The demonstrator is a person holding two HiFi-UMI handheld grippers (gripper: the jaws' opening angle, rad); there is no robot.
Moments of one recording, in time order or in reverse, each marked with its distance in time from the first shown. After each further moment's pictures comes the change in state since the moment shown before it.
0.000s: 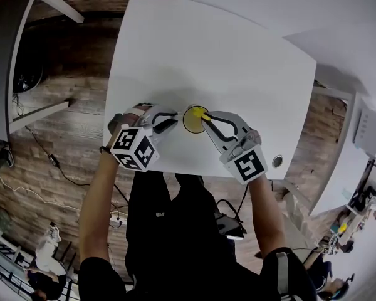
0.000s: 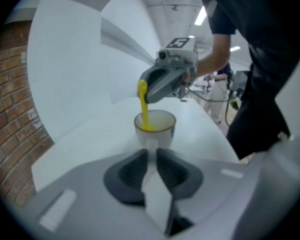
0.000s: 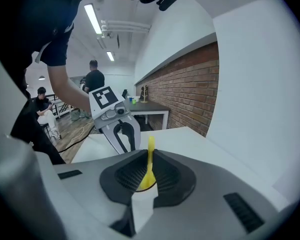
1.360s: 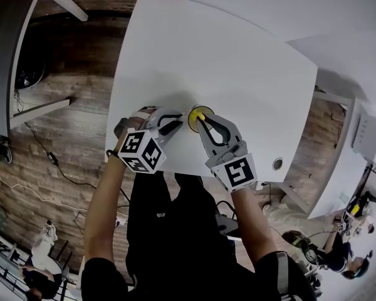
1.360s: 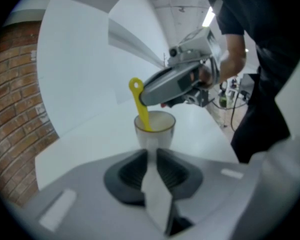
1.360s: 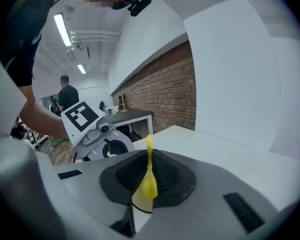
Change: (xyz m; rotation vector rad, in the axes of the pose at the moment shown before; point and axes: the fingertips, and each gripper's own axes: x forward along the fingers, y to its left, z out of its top) left arm 0.001 -0.001 0.001 -0.067 -0.013 0.063; right arm 0.015 0.003 0.020 0.293 -0.096 -0.199
